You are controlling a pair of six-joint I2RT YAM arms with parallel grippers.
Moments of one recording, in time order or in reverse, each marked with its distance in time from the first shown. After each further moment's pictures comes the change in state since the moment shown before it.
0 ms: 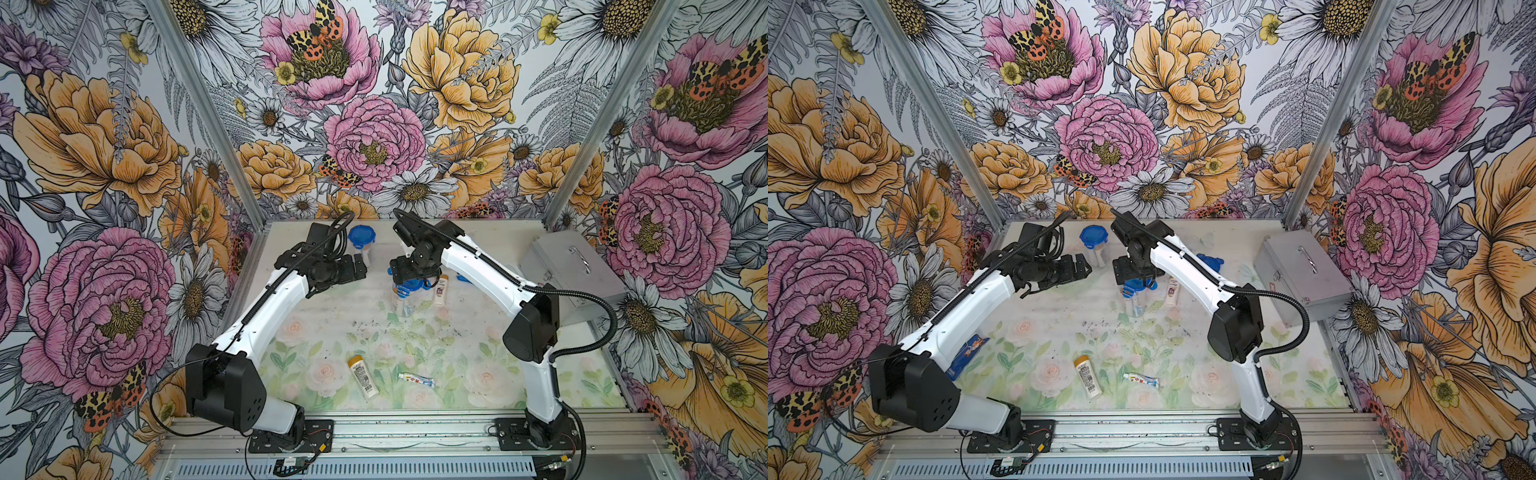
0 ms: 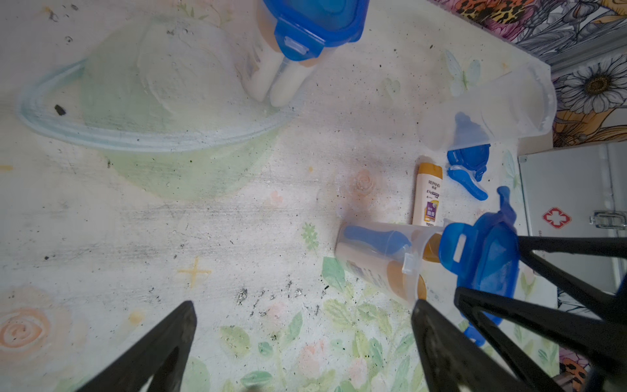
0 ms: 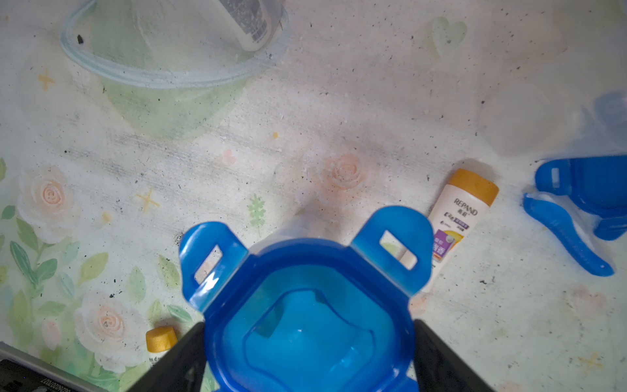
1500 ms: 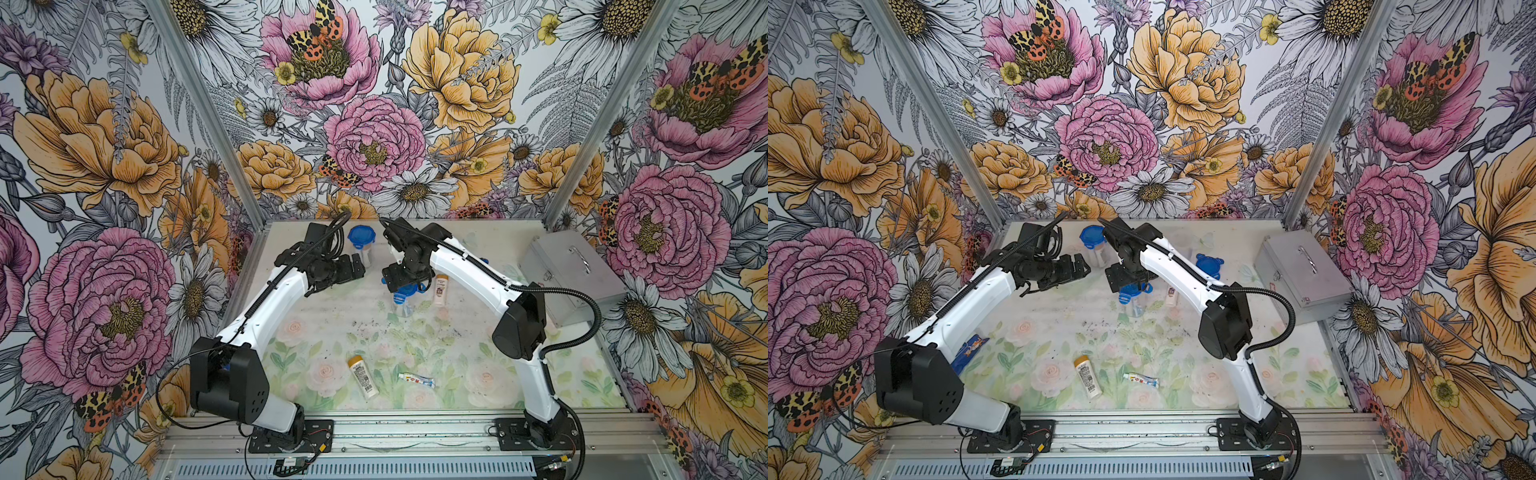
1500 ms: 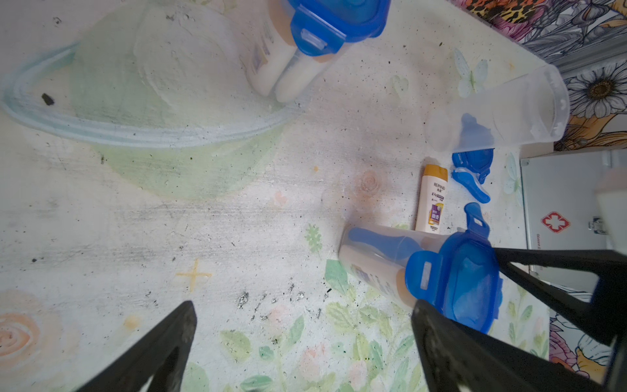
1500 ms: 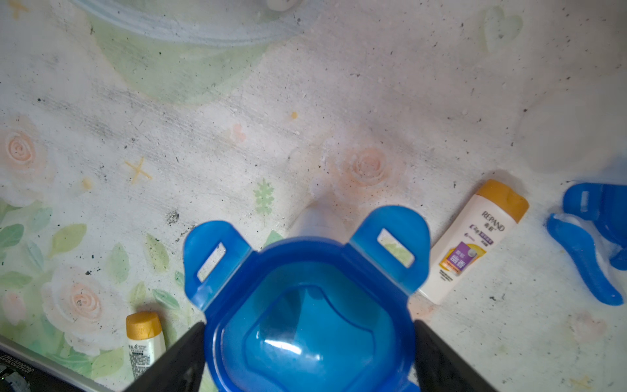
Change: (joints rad) left arm 0.033 0.035 -0.006 0.011 0.043 0.004; right arm 0.028 0.074 0.065 -0.042 0.000 -0.086
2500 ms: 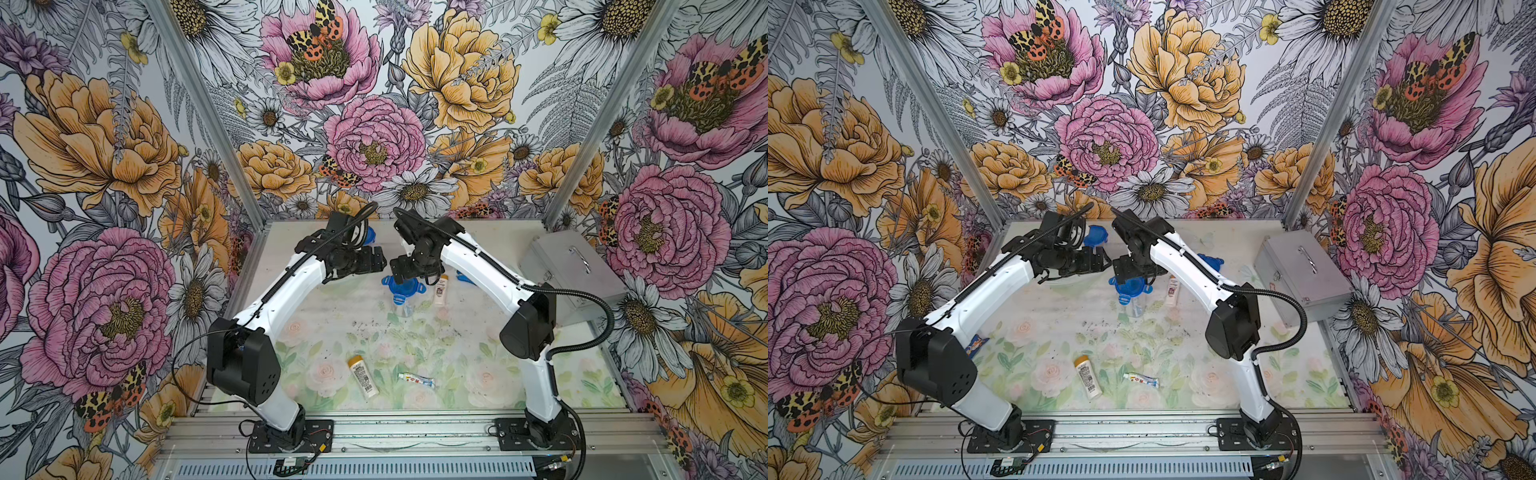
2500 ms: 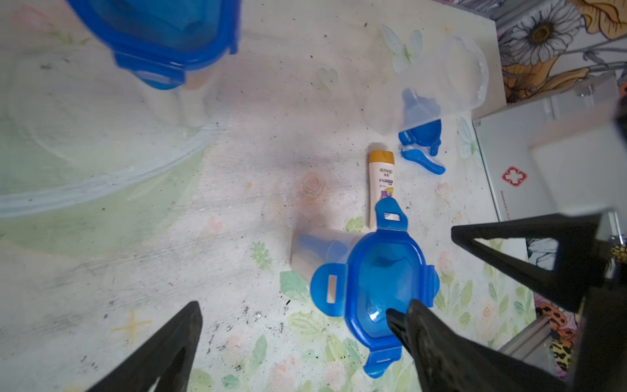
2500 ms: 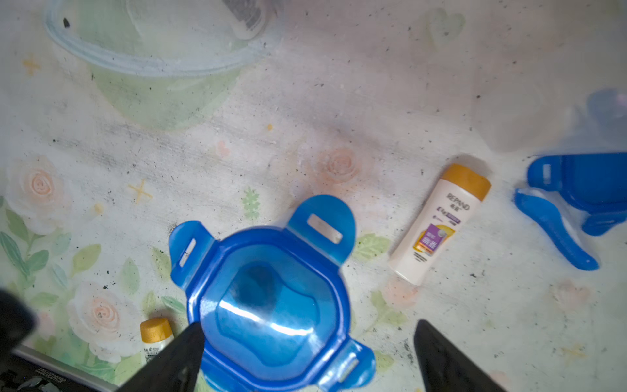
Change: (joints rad) left arm -0.143 0.150 0.203 -0.012 0.046 0.083; right arm -0.063 -0.072 -0.010 -0.024 -0.002 0.071
